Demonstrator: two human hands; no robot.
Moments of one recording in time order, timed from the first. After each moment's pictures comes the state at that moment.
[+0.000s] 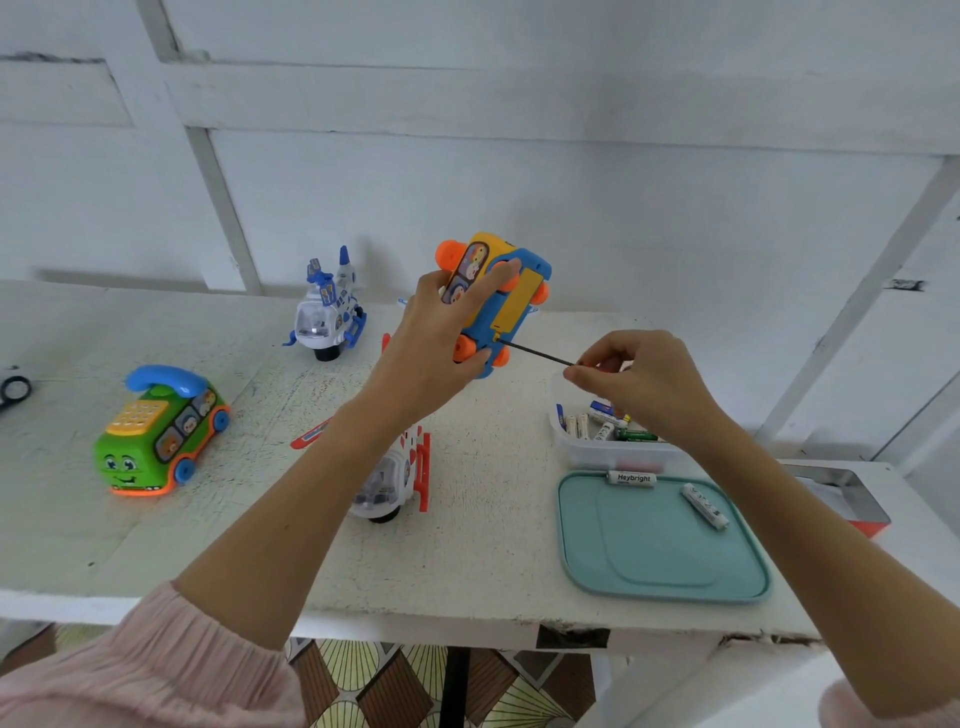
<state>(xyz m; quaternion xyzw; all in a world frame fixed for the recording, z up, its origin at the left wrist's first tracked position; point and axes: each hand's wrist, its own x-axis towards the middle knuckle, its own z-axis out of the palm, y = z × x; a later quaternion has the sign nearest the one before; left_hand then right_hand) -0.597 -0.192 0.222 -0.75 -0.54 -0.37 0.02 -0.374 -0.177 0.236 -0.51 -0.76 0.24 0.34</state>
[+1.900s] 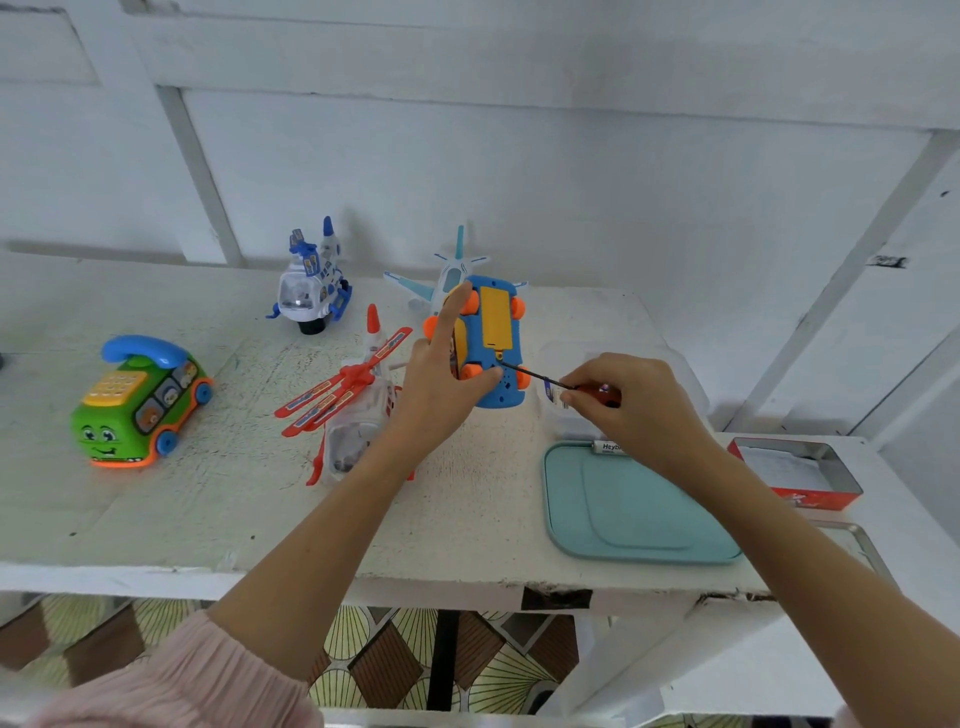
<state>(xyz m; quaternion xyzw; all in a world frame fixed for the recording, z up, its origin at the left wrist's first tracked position) -0.558 -0.212 0.174 -0.58 -0.55 -0.53 -0.29 -0.356 -0.197 0.195 -0.42 -0.84 0.14 0.32</state>
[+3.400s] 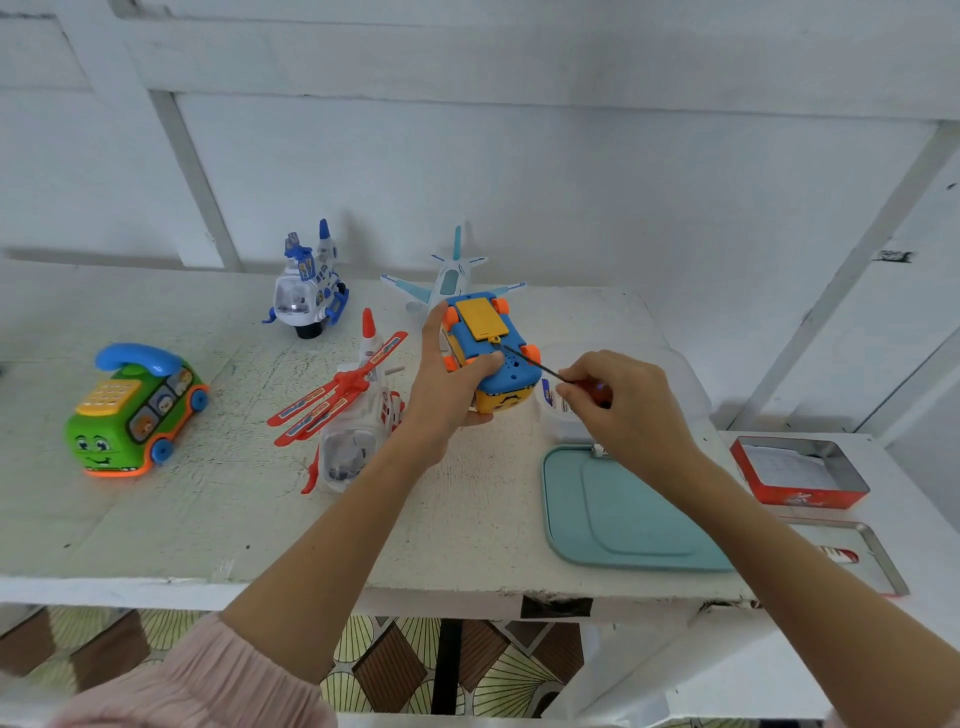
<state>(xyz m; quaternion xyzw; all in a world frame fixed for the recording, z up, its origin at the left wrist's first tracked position) -0.546 -0.206 0.178 -0.39 -0.56 -0.56 -0.47 -0.365 -0.195 0.188 -0.43 -0.82 0.09 0.38</state>
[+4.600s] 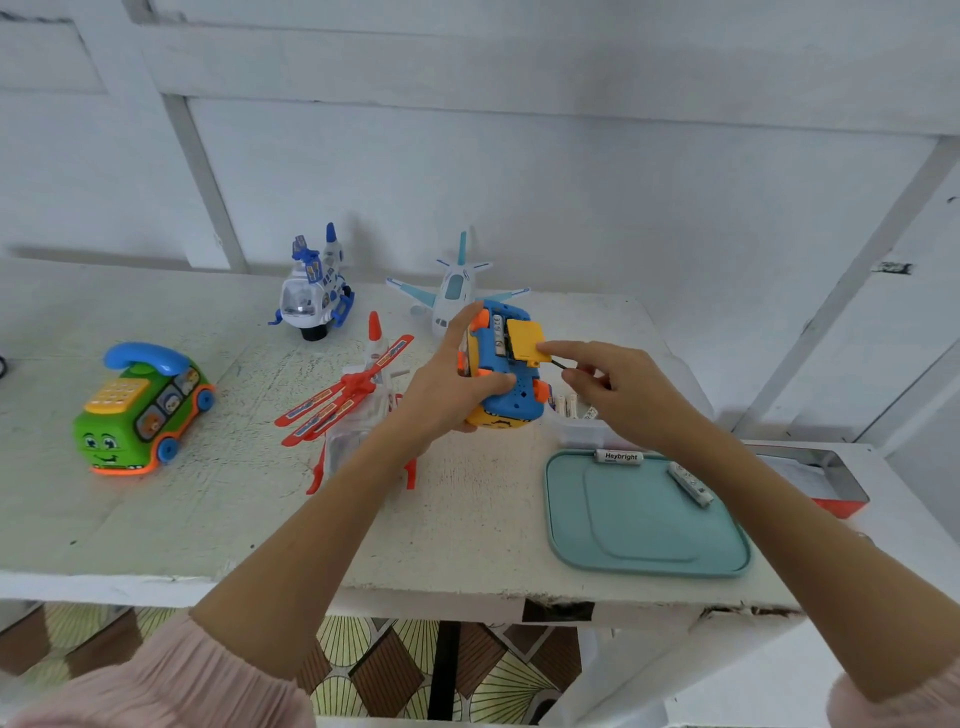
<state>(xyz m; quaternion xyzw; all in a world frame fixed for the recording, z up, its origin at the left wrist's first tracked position) -0.560 -0.207 0.191 -0.53 -0.61 -0.41 -0.41 -0.367 -0.176 0.207 -0.42 -0.85 0.18 0.25</state>
